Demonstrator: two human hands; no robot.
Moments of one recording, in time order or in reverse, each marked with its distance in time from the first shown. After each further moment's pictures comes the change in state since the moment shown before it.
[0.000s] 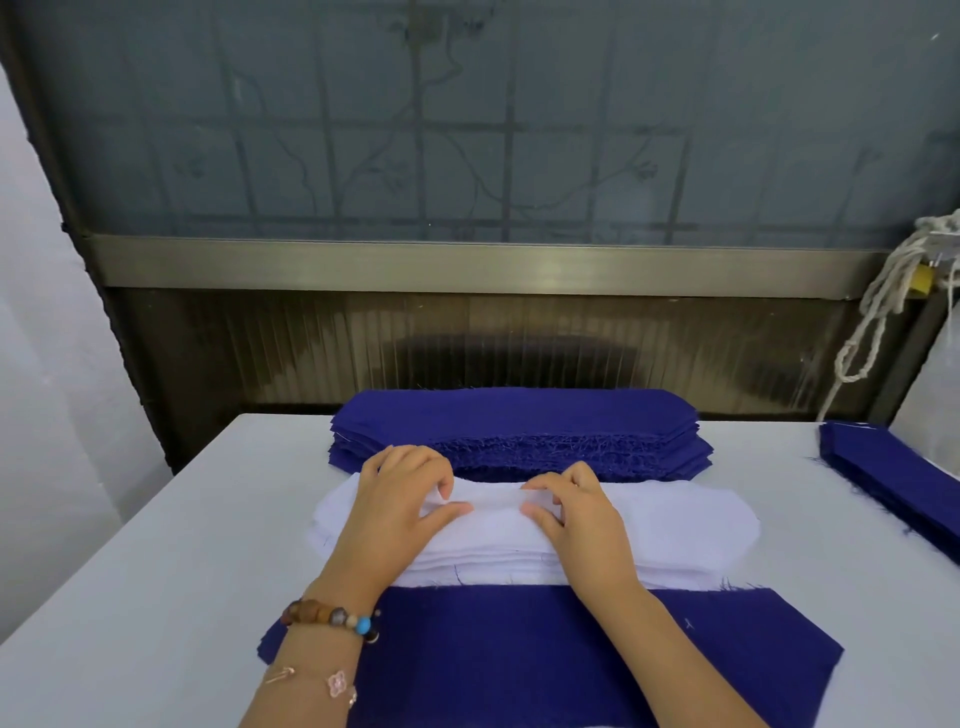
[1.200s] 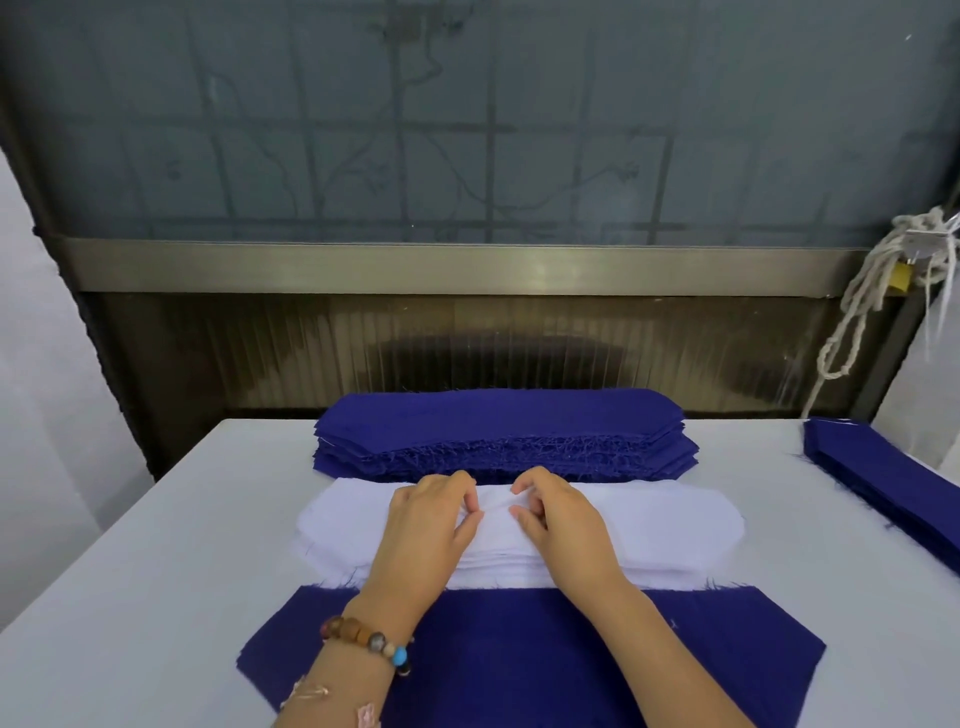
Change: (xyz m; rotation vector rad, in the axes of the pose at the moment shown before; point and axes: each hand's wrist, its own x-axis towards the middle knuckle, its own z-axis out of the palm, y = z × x) left_hand 0.001 0.035 0.032 -0.029 -0.114 -0.120; right_hand 0.005 0.002 -0.001 0.012 -0.076 -0.027
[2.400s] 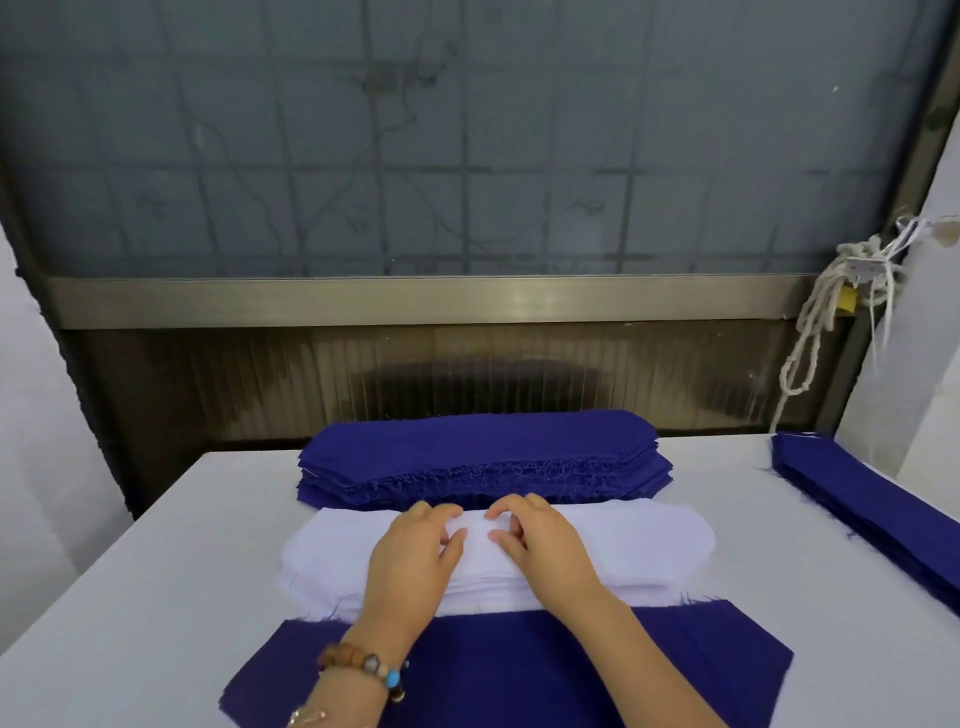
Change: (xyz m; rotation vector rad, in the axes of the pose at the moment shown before) left_hand -0.001 0.007 0.004 -0.077 0.030 -0.121; right_hand 0.004 -0.003 -0.005 -0.004 -0.087 -0.006
